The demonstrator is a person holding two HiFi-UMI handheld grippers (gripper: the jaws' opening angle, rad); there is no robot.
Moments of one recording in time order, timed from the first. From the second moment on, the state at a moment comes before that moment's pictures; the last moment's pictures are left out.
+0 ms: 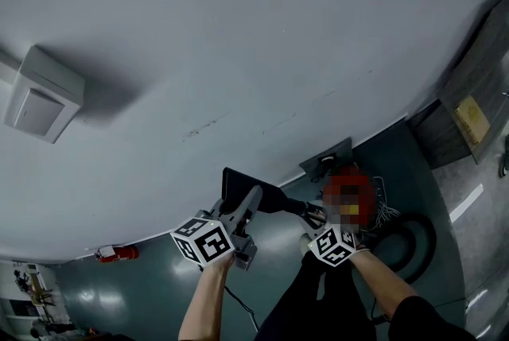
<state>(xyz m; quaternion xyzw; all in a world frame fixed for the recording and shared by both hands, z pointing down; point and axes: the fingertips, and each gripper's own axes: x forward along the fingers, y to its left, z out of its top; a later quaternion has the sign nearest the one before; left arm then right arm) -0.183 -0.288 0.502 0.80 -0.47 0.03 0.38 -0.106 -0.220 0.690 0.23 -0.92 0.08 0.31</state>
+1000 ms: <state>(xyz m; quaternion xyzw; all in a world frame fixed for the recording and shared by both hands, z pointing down) -0.191 -0.278 0.511 0.81 -0.50 0.02 0.32 -0.114 -0.215 0.700 0.23 -0.92 0.10 0.30</state>
